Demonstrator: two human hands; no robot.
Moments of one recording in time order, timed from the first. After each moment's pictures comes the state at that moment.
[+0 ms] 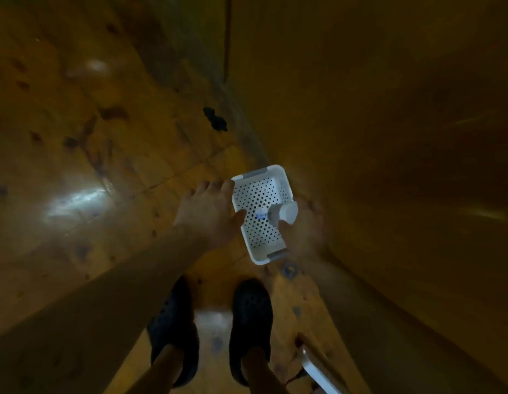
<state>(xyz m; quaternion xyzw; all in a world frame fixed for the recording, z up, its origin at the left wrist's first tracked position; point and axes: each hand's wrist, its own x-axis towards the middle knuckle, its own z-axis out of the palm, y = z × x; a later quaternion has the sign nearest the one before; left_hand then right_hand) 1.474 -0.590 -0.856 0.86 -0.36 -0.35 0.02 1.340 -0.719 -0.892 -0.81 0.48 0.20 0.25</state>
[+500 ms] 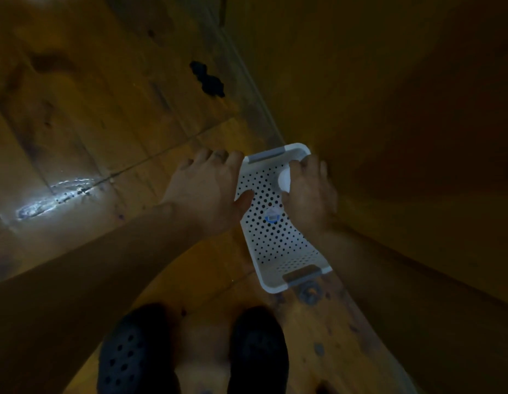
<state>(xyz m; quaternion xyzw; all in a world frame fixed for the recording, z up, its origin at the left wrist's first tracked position) 1.485 -0.604 -1.006 0.86 -0.41 -0.28 0.05 1.368 -0.749 -1.061 -0.94 0.29 0.16 -0.01</state>
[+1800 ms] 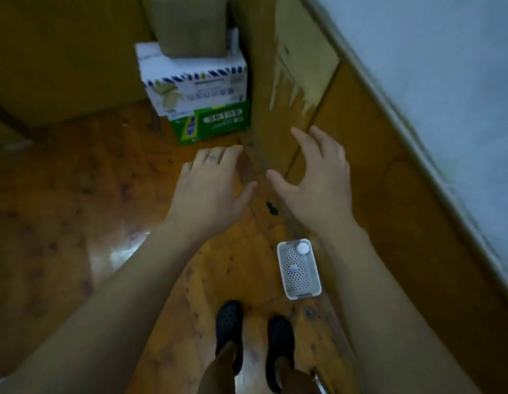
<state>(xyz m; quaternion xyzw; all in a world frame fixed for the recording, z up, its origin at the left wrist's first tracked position) 1.557 -0.445 -0.380 0.94 -0.30 -0.05 0.15 1.488 -0.604 -0.379 -0.95 0.21 -0.10 0.22</state>
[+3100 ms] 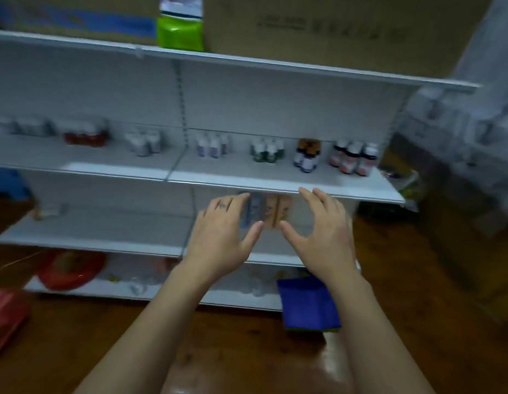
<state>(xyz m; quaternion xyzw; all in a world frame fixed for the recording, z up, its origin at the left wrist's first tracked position) 0.810 -0.058 -0.119 0.77 0.57 0.28 0.02 0.999 -0.075 -0.109 -0.66 -0.68 0.02 0.31</state>
